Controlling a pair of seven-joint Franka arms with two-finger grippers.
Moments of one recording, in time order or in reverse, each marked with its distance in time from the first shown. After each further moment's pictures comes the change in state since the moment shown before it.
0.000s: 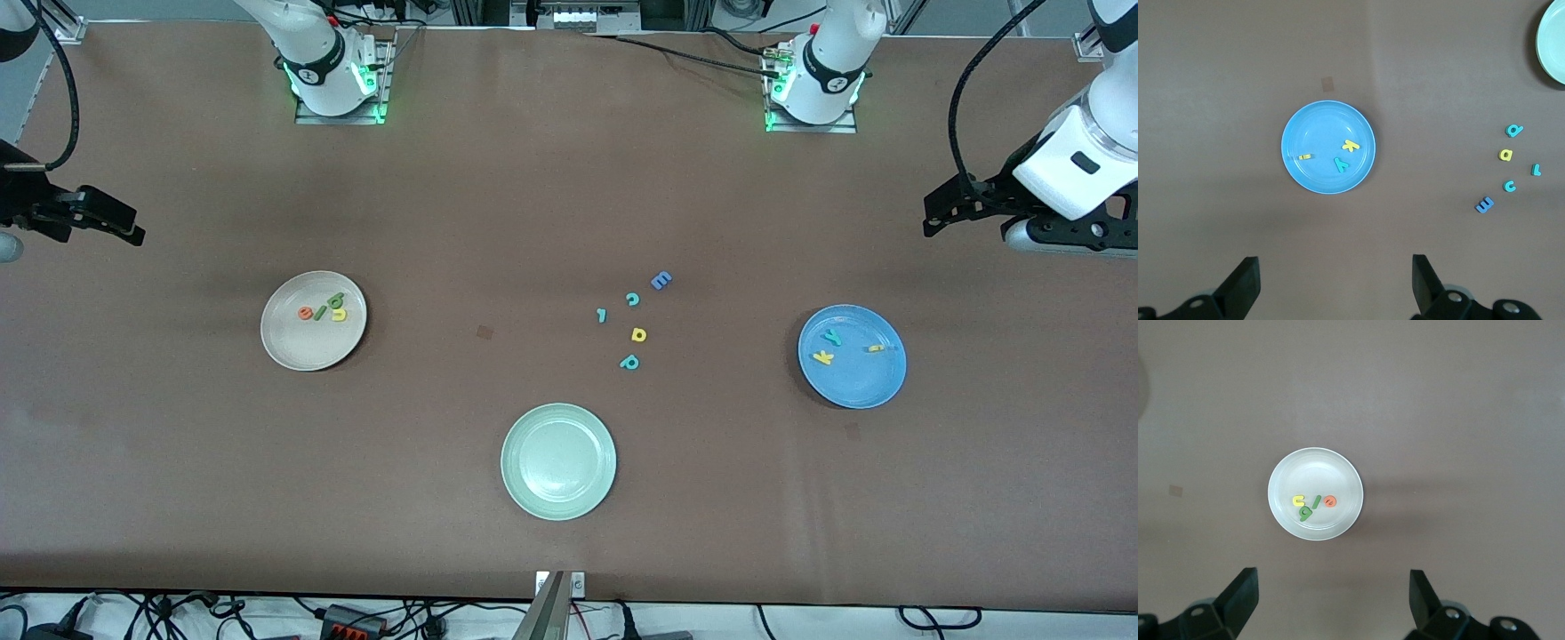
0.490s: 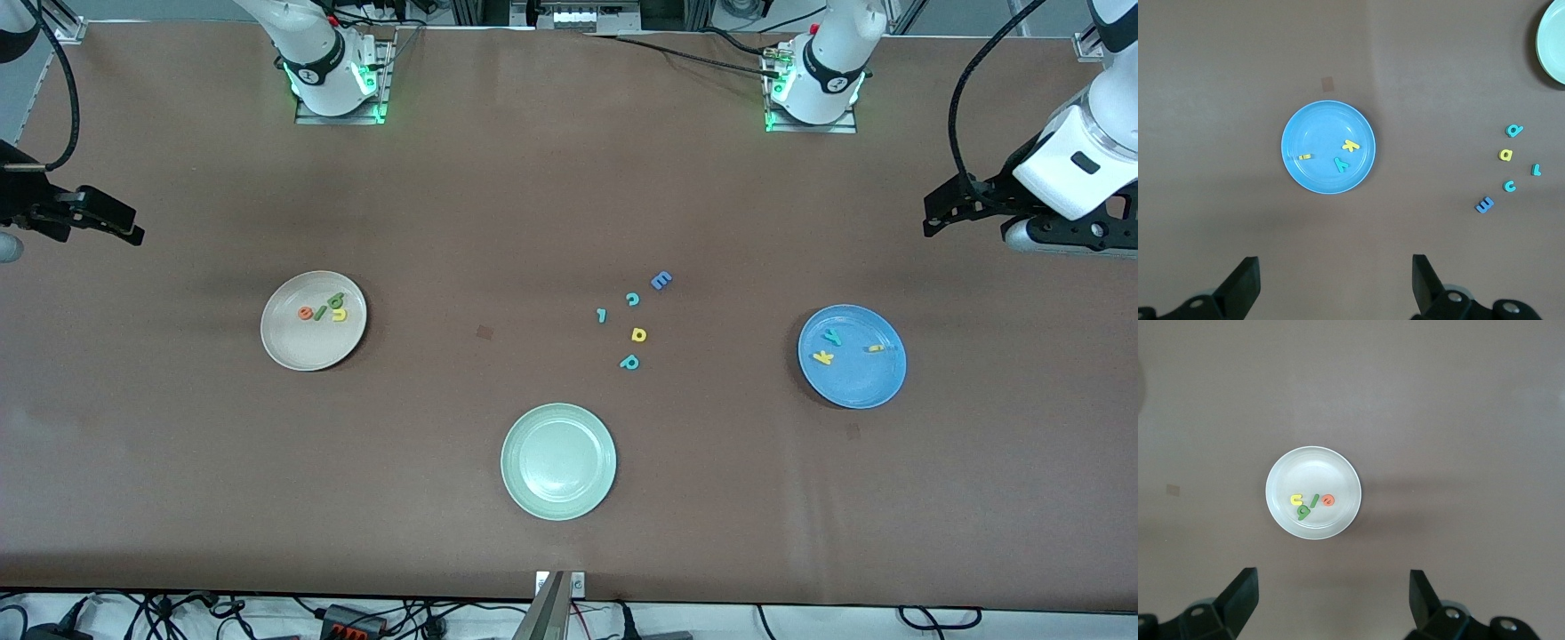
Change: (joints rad) left arm 0.000 0.000 0.000 0.000 0.000 0.000 0.000; right arm -0.001 0.000 -0.002 -0.001 -0.005 -0.005 0.000
